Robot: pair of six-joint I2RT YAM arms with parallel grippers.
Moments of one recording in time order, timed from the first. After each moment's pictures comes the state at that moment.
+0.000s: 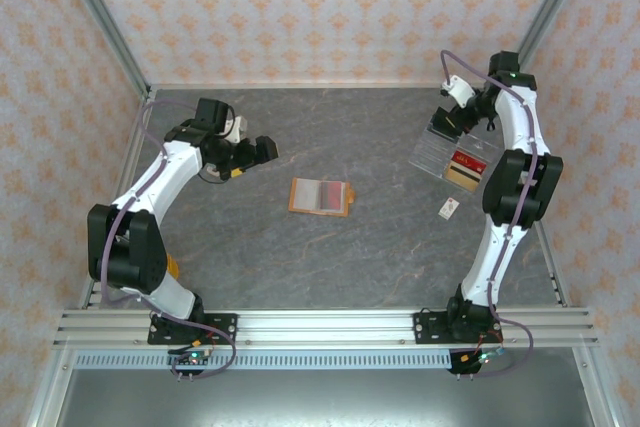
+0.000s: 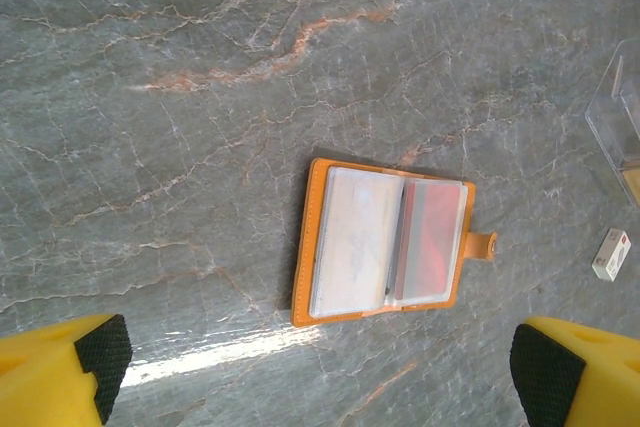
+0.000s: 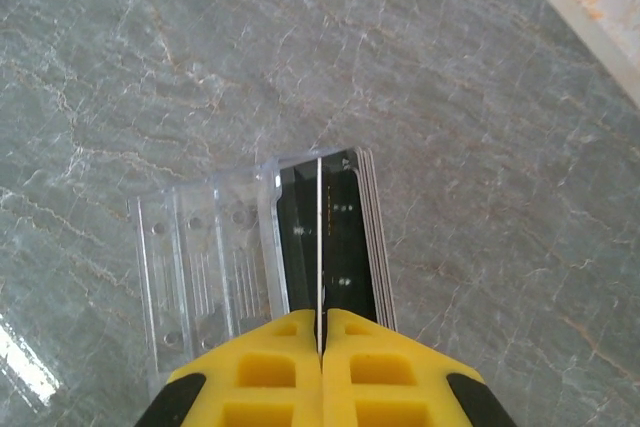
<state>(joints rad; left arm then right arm) -0.11 1.59 1.26 -0.75 0.43 -0.46 -0.20 2.11 2.00 -1.06 -0.41 -1.02</state>
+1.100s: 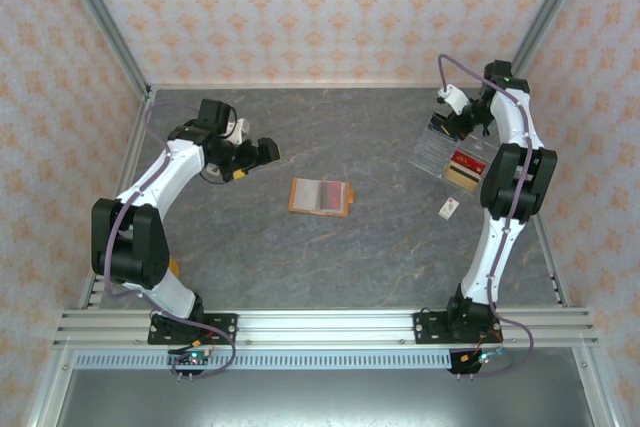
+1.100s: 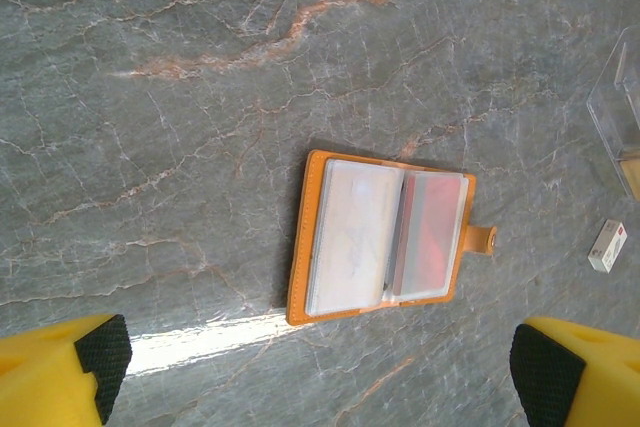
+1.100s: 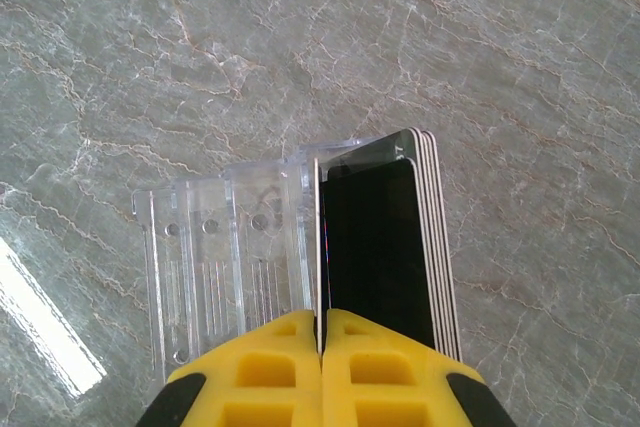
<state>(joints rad) -0.11 1.61 1.26 -0.75 0.45 -0.46 -0.20 2.19 2.00 -1.06 -0.46 -1.03</state>
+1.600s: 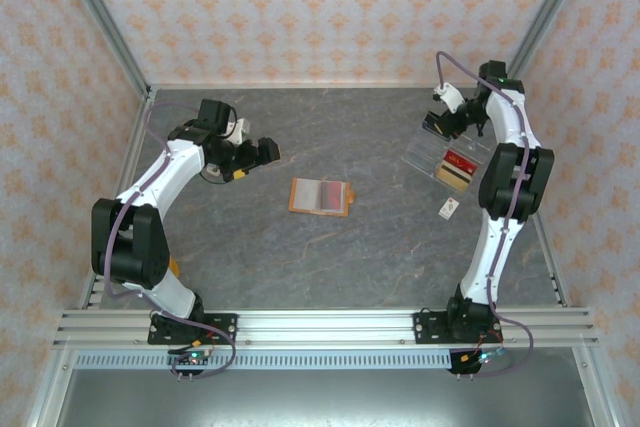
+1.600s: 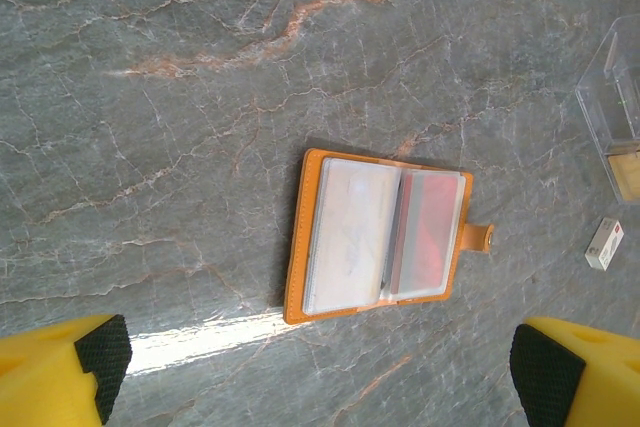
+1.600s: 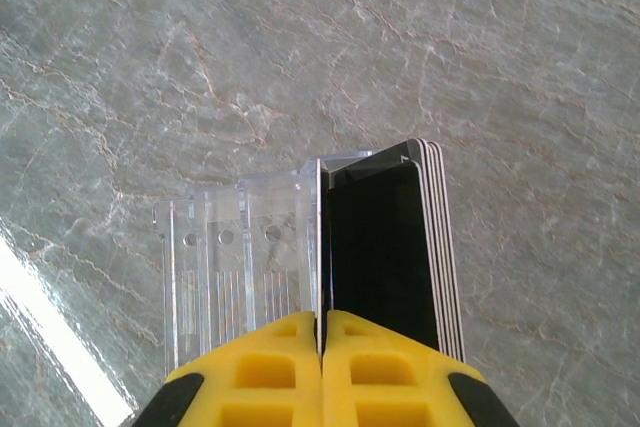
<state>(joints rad) -0.11 1.61 1.26 -0.75 0.46 -0.46 -0.17 2.19 1.98 -1.02 -0.51 -0.94</state>
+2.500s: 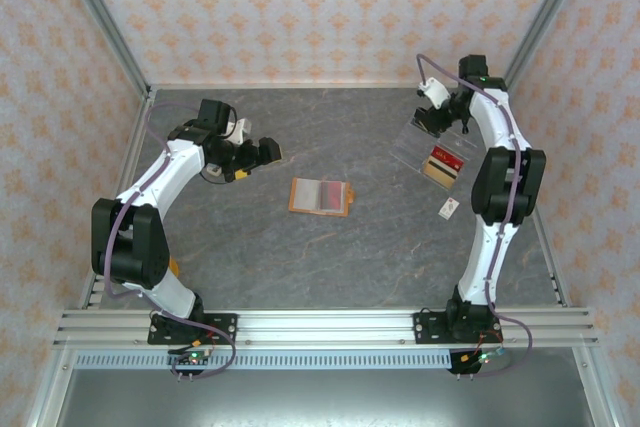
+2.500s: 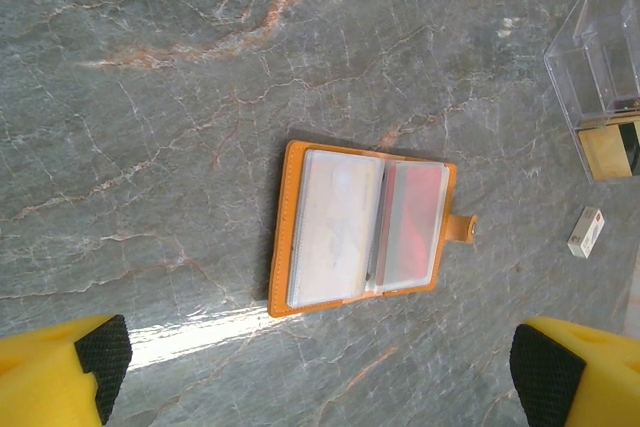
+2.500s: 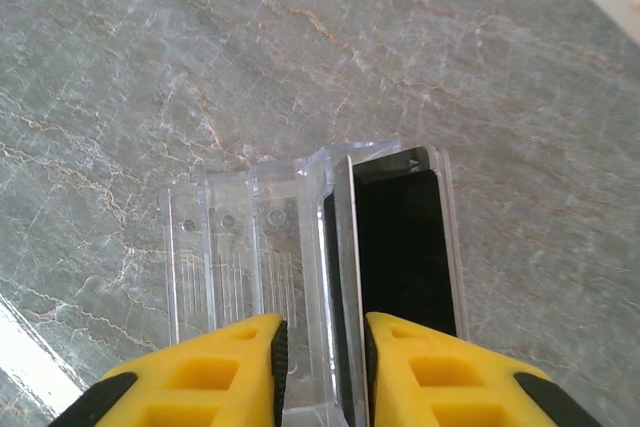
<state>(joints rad) -0.11 1.61 1.26 -0.75 0.50 -0.46 -0.07 2.10 1.93 -0.94 -0.37 -0.81</state>
